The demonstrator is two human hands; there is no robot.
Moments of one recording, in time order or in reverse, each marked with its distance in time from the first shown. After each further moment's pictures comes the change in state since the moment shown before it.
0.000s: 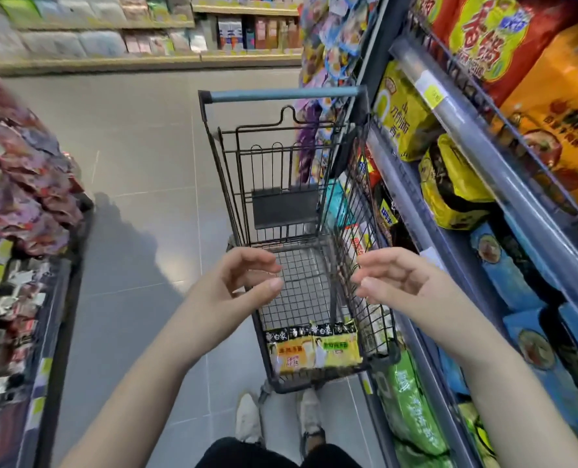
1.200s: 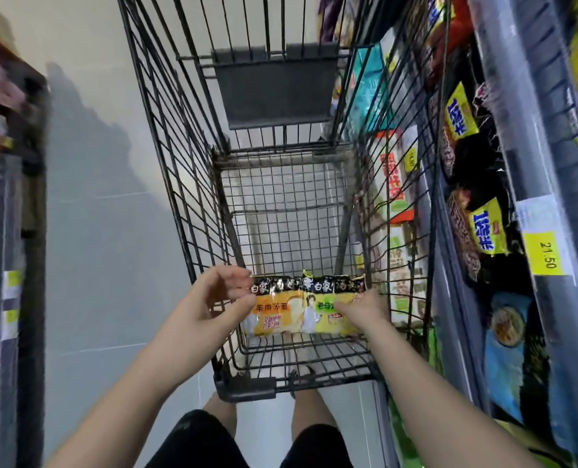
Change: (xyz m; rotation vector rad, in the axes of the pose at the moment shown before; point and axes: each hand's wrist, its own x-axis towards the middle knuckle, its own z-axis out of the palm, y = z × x) left_hand 0.091 -0.215 0.072 0.132 0.140 -0.466; right_hand 0.151 0.421 0.011 -0.544 0.011 1.033
